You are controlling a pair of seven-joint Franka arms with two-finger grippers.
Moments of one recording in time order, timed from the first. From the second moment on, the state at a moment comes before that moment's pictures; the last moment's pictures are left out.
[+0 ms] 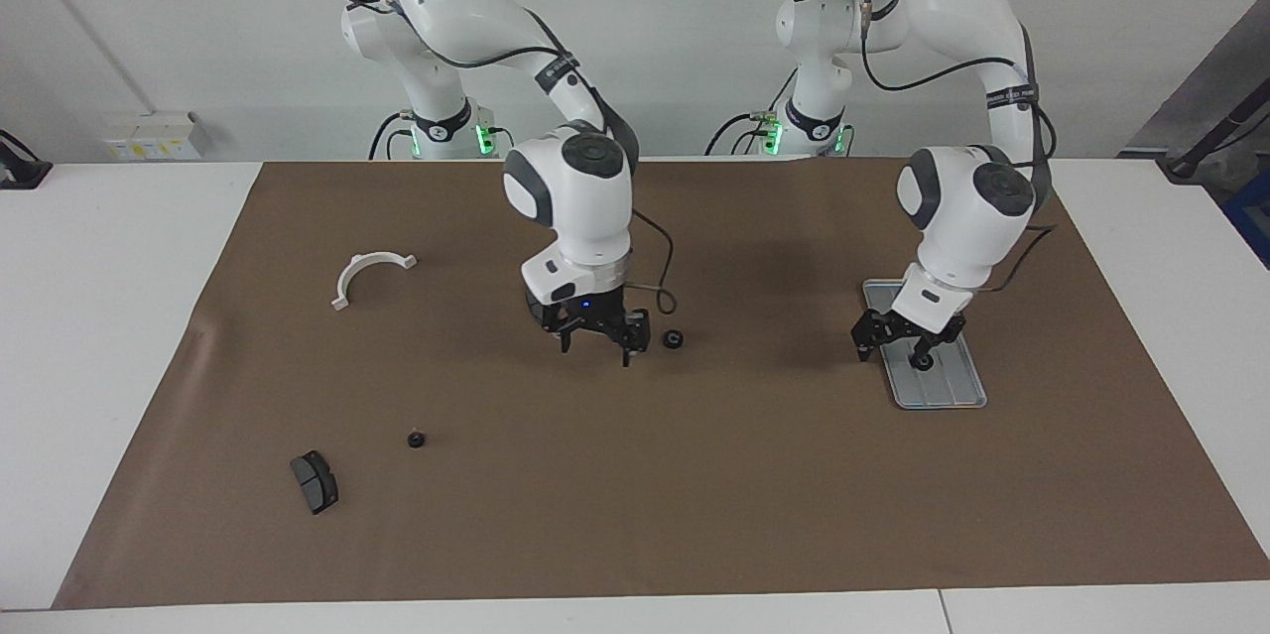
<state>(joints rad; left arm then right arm) -0.17 0.27 -0.01 -1.96 -0.07 2.36 -0.13 0.25 0.44 0.22 -1.65 -0.30 2.24 0.89</state>
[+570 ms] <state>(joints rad) -0.47 0.36 -0.02 -1.81 -0.08 2.30 -0.48 -0.07 0.48 0.22 -1.65 -0.19 2.28 0.26</state>
